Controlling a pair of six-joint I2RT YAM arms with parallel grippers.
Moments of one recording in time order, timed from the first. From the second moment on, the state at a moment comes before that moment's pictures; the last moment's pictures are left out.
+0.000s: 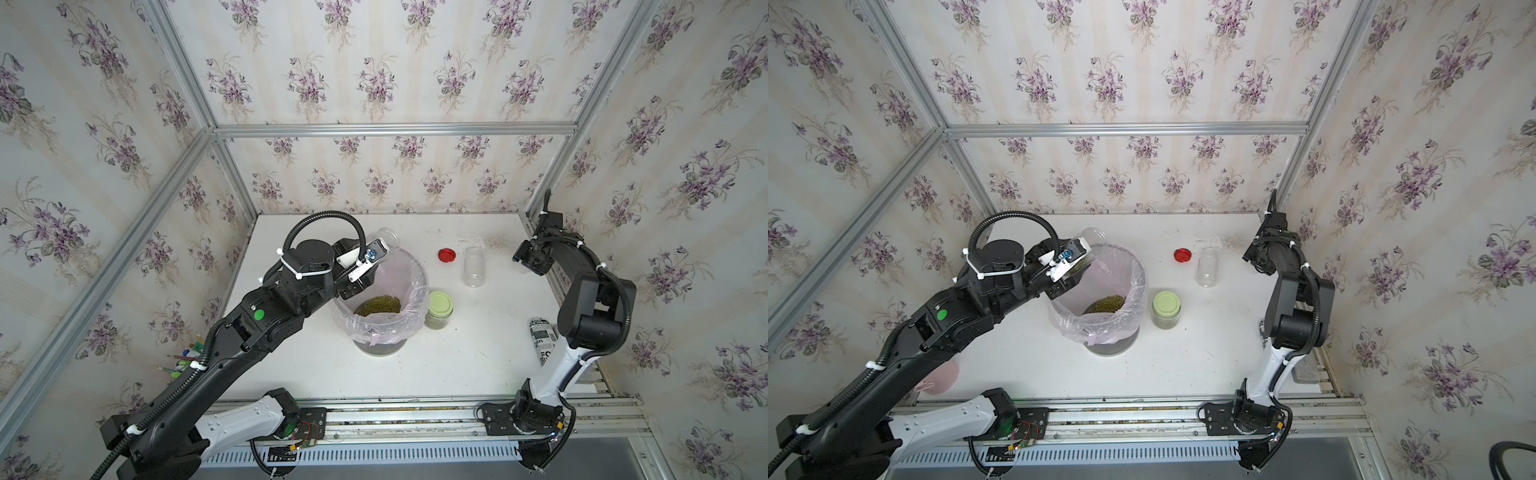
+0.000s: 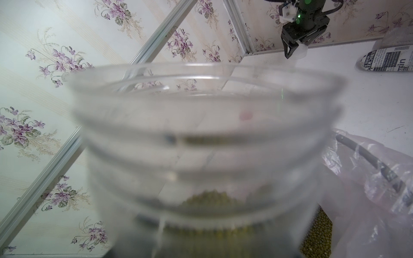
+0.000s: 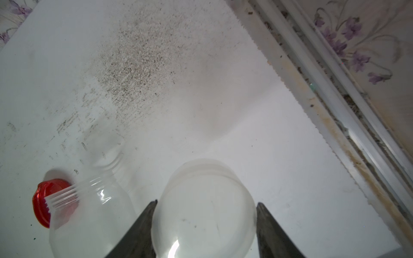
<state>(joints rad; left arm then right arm) -0.75 1.04 1.34 -0.64 -0.18 0.57 -0.21 1.90 1.47 -0.73 0.02 0.41</state>
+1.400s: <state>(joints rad) -0.75 1.03 1.31 -0.62 -0.20 0.58 -0.23 2.11 1.58 -0.75 0.06 0.43</state>
